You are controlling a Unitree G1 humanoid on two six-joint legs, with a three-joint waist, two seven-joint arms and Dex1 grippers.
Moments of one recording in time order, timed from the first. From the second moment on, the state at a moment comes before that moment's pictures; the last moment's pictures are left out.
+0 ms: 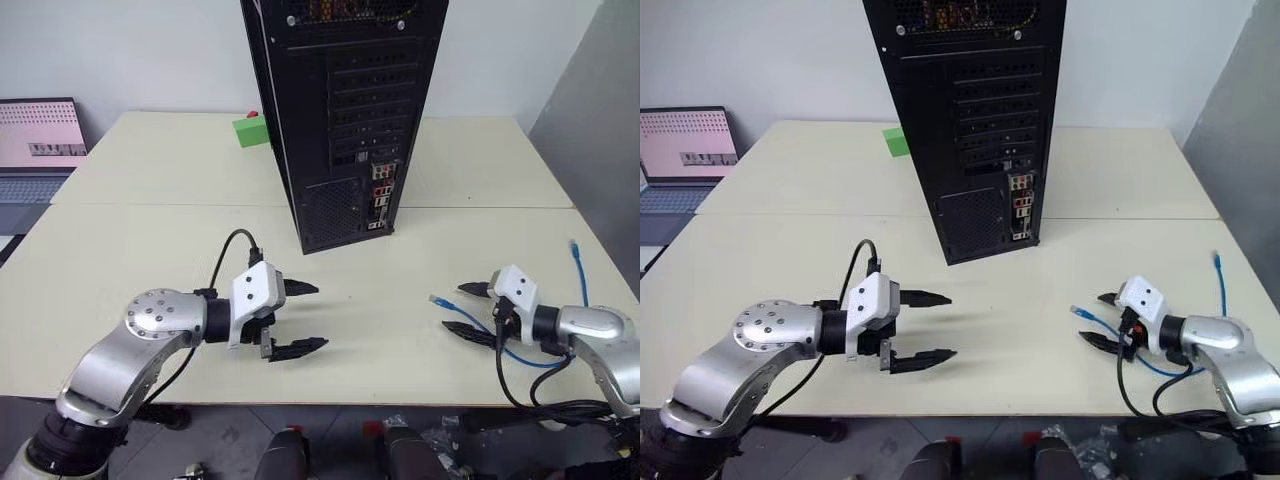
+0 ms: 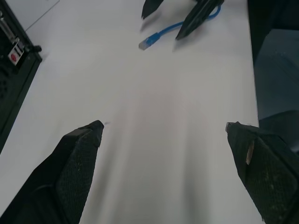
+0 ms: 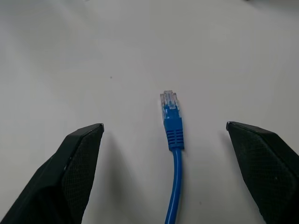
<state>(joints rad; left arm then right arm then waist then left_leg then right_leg) -0.23 0.79 -0.12 -0.49 -0.44 0.50 -1.00 -0.13 -0.79 0.01 -0.07 0.28 0.32 0.94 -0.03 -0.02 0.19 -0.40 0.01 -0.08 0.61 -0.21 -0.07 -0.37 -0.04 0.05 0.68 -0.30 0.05</state>
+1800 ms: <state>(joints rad) -0.49 0.55 -0.33 -0.04 -0.20 0.26 -1.13 -0.38 -0.66 0.27 -0.23 0.26 0.47 1.02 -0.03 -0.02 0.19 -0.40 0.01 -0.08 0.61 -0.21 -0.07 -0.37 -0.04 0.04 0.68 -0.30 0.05</state>
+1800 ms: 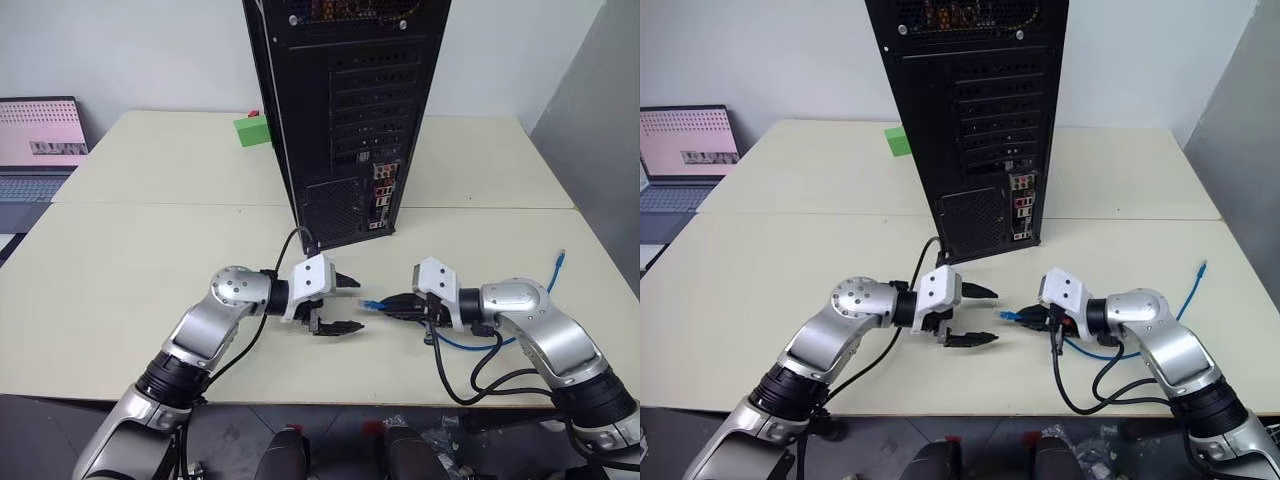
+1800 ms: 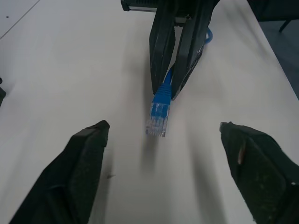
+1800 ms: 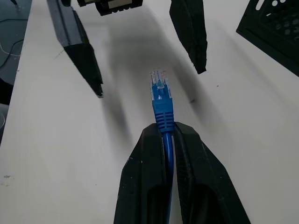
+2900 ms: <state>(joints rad) -0.44 0.59 -0.35 0.02 -0.08 0.01 -1.16 -0.42 -0.77 0.17 -0.26 0.35 0.56 1.13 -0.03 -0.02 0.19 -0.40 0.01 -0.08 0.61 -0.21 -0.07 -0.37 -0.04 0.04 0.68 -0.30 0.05</state>
